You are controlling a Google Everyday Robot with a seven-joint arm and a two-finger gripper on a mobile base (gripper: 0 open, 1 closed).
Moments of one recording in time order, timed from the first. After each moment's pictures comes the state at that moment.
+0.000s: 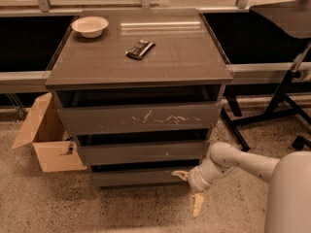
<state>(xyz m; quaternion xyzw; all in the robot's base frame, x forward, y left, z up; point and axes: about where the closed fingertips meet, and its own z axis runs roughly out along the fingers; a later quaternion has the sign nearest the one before) 0.483 -0.120 0.370 -0.74 0.57 0.30 0.19</state>
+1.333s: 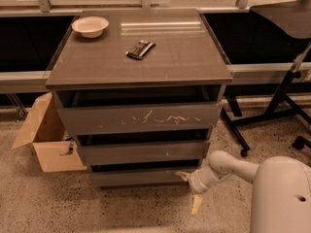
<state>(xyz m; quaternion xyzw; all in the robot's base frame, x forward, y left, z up) 0.522 -0.139 0.283 -0.73 0.60 0.24 0.21</state>
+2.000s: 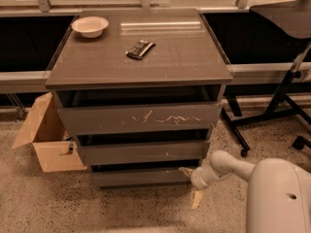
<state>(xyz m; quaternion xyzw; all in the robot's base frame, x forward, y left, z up) 0.556 -0.159 0.259 -0.73 0.61 0.20 0.23</state>
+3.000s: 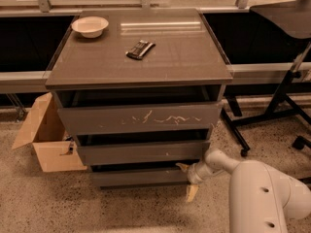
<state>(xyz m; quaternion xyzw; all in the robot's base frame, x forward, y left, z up) 0.602 -0.151 0.219 -0.73 0.61 0.18 0.24</state>
